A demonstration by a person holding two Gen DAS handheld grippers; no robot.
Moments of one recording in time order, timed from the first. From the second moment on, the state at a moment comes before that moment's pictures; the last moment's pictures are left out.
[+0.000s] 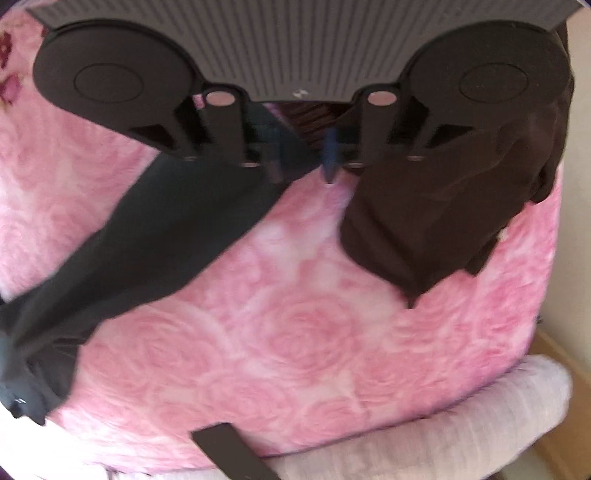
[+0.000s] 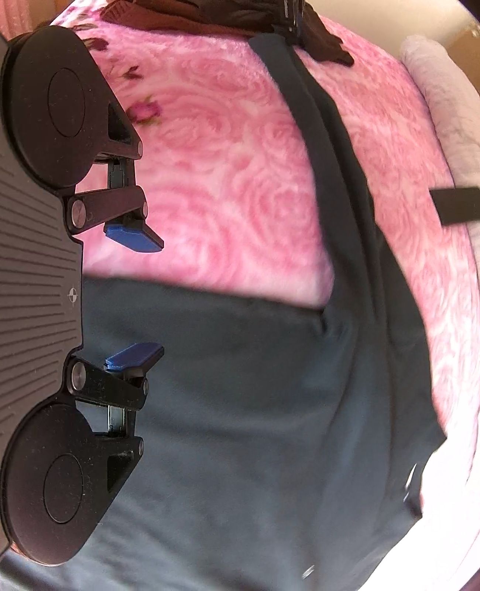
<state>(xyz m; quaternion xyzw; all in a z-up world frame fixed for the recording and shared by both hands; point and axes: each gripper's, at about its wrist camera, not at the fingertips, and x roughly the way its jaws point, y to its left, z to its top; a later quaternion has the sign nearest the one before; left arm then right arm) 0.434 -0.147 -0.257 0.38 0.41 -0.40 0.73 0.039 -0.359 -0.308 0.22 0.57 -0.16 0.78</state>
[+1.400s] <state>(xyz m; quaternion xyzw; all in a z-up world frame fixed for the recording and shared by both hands) 0.421 -0.141 -0.226 0.39 0.44 -0.53 0.61 -0.016 -0.377 -0.303 0.25 0.57 -0.21 0.75</state>
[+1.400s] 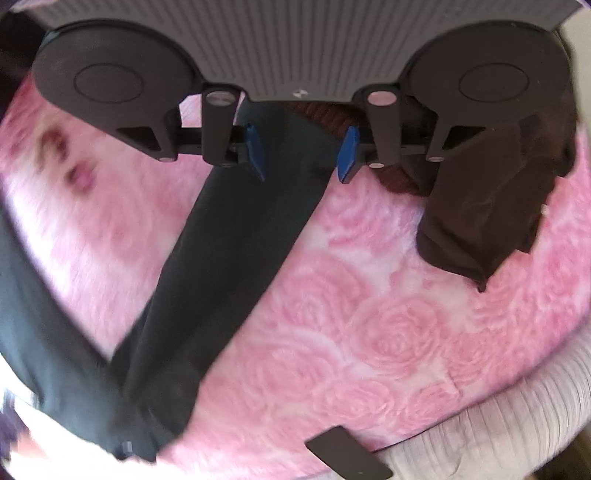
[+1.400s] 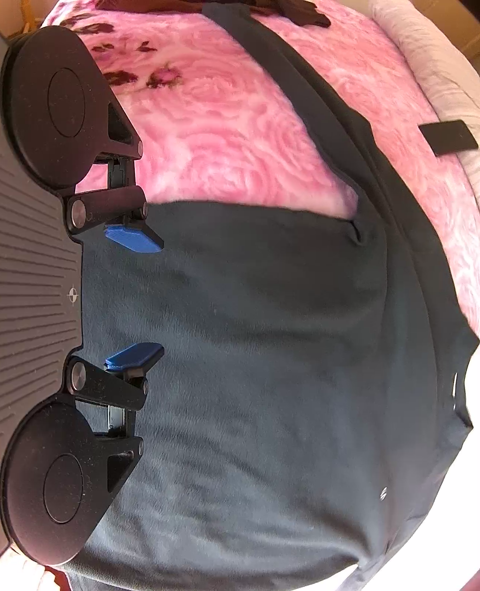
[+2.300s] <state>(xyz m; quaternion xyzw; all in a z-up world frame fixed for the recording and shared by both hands) 0.422 -0.168 -0.250 0.46 0.36 -0.47 0.67 -0.038 -0.385 -0.297 0.25 0.57 -0.25 0.74</state>
